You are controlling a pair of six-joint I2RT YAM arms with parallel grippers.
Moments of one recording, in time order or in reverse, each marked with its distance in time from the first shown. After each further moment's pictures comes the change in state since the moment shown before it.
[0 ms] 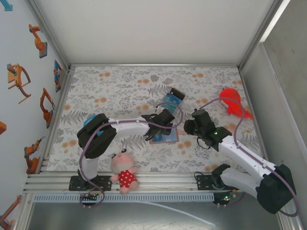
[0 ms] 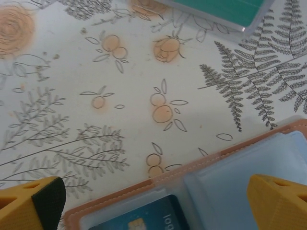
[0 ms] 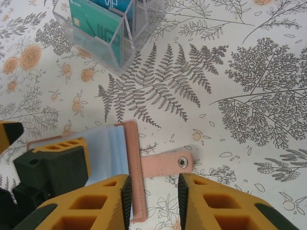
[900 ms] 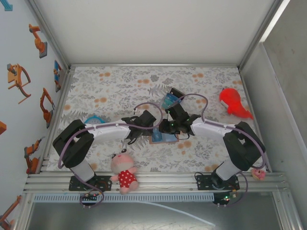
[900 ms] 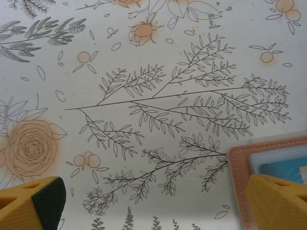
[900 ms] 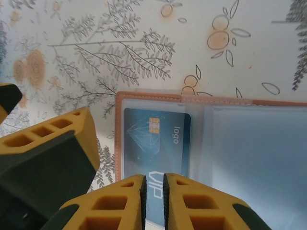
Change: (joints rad) left arm 0.102 -0.254 -0.281 -0.045 -0.042 -0.100; right arm 0.127 0.565 0.221 0.219 -0.405 0.068
